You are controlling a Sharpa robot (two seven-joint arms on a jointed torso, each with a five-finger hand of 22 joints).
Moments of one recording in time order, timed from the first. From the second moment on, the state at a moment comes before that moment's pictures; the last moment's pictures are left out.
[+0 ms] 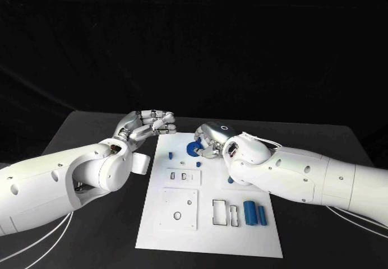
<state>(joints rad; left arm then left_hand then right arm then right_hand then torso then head) 1.16 -0.95 0.02 1.67 -0.08 -0.43 0.40 1.64 0.07 -0.22 0.28 0.21 0.86 0.21 0.25 0.25 1.04 0.17 0.07 0.07 0.98 0.13 0.25 0.31 0.16 0.86 0.23 0.32 0.13 1.23 -0.45 -0.13 1.30 -1.59 -0.44 -0.31 1.16 -0.25 0.51 0.07 0.20 0.89 0.15 0.15 0.51 1.43 0.07 1.43 1.31 1.47 -0.01 1.57 1.31 0.02 1.47 0.10 1.53 1.31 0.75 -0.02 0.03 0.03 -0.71</state>
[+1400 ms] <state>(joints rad) 1.16 -0.95 0.01 1.64 -0.08 -0.42 0.40 1.64 0.07 -0.23 0.27 0.21 0.86 0.21 0.25 0.26 1.04 0.17 0.07 0.07 0.97 0.13 0.25 0.31 0.16 0.86 0.23 0.32 0.12 1.27 -0.92 -0.12 1.39 -1.17 -0.36 0.01 1.24 -0.25 0.39 0.07 0.24 0.86 0.15 0.13 0.46 1.40 0.07 1.40 1.31 1.47 0.00 1.57 1.31 0.02 1.47 0.11 1.52 1.31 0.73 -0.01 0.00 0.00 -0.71</state>
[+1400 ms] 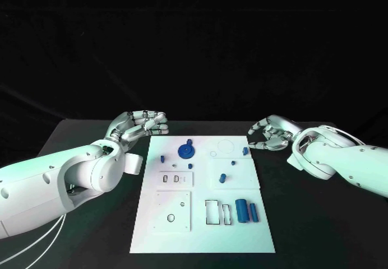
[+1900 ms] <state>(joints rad) 1.16 -0.94 0.01 1.63 -0.08 -0.42 0.40 1.64 0.07 -0.23 0.27 0.21 0.86 0.21 0.25 0.26 1.04 0.17 0.07 0.07 0.97 0.13 0.25 0.31 0.16 0.86 0.23 0.32 0.12 1.24 -0.87 -0.12 1.32 -1.18 -0.32 0.04 1.26 -0.24 0.40 0.05 0.26 0.86 0.15 0.13 0.46 1.40 0.07 1.40 1.31 1.47 0.00 1.57 1.31 0.02 1.47 0.11 1.52 1.31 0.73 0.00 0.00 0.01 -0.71</state>
